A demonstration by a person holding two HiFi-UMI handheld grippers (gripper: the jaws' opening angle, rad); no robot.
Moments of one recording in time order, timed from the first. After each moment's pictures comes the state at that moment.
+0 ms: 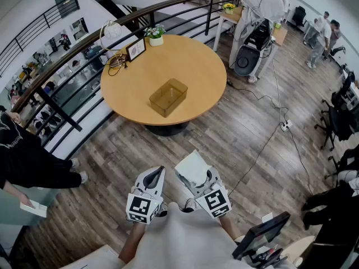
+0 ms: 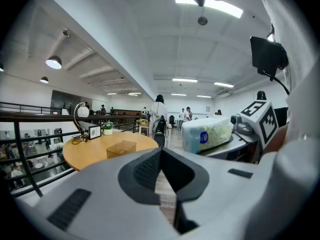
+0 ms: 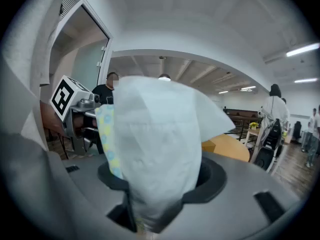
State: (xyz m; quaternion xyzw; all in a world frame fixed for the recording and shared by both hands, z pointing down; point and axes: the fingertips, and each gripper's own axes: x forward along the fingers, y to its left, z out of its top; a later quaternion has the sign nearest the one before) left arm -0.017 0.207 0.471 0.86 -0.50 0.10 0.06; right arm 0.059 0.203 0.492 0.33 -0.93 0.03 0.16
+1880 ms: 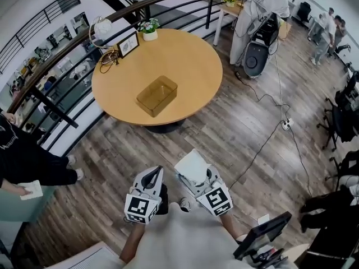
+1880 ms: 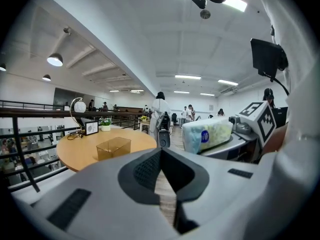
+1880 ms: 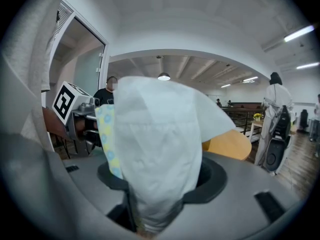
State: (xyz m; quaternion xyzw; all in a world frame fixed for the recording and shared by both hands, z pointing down) left arm 0.027 0.170 0.492 0.85 -0.51 0.10 0.08; right arm 0.105 0.164 0.513 0.30 -0.94 0.07 0.15
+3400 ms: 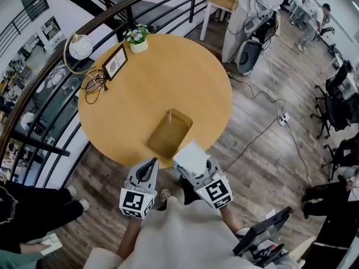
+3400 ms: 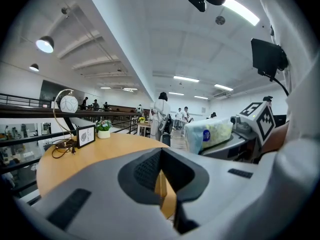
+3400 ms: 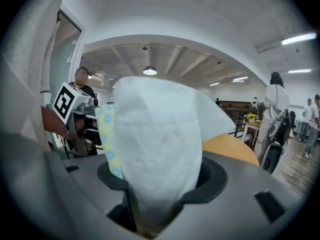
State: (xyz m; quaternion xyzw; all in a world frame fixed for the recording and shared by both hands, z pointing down) left arm -0.104 -0.063 0.481 0.88 -0.45 0.09 0.09; right arm -0.014 -0.059 0.500 0.37 -0.91 0.08 0.17
